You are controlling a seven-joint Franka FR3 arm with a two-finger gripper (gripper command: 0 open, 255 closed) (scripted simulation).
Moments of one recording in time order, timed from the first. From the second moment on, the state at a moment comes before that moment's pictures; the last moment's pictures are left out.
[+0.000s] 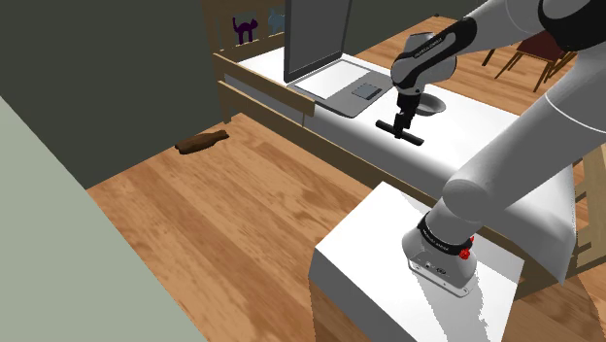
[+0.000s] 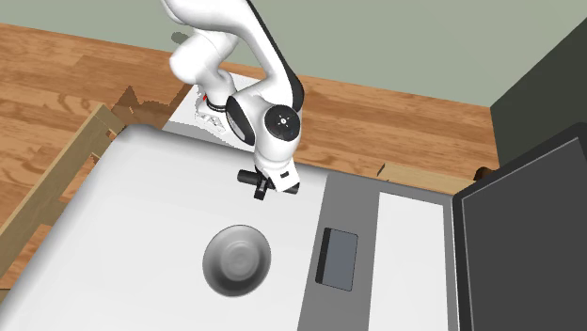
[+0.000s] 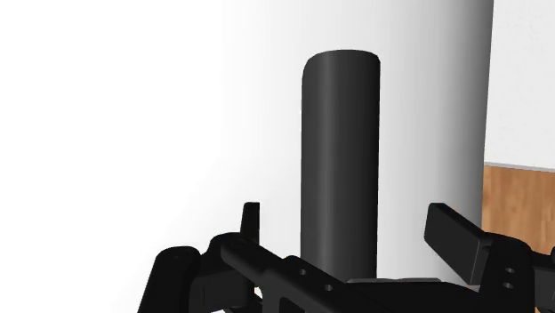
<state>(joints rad) -0.21 -0.12 -0.50 -2.50 -0.24 2.19 -0.63</state>
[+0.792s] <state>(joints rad) -0.21 -0.13 -0.50 -2.49 -0.24 2.19 -0.62</state>
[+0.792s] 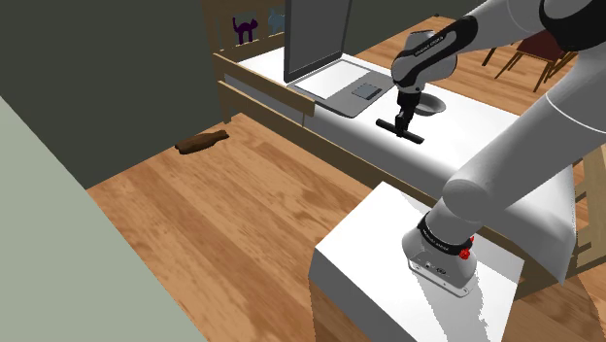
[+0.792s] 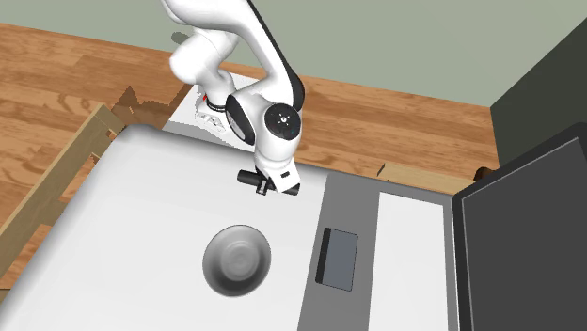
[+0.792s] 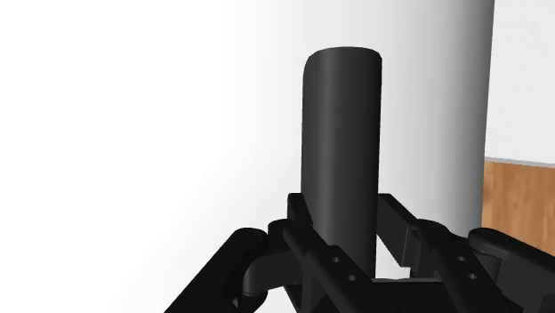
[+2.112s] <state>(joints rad) -0.21 -0.28 -0.46 -2.38 -0.27 1.92 -0.62</state>
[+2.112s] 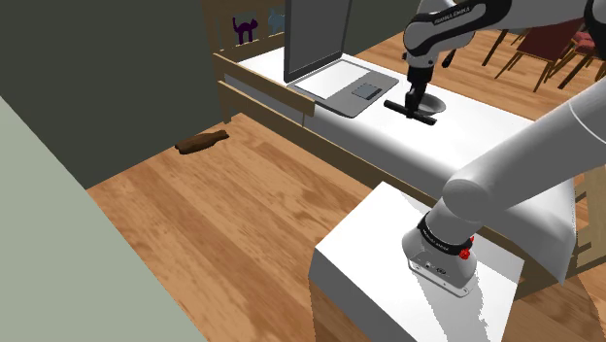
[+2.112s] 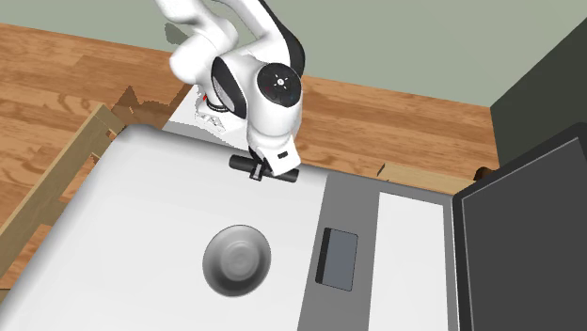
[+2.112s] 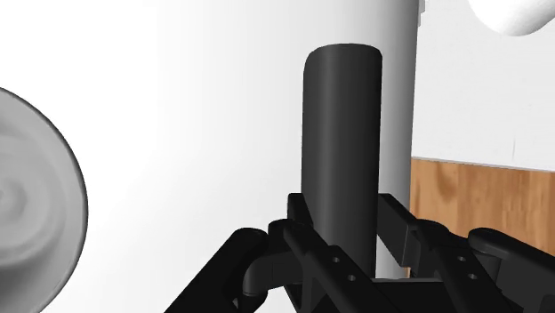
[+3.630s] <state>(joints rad) -0.38 0.29 -0.64 -1.75 -0.01 1.86 -1.09</state>
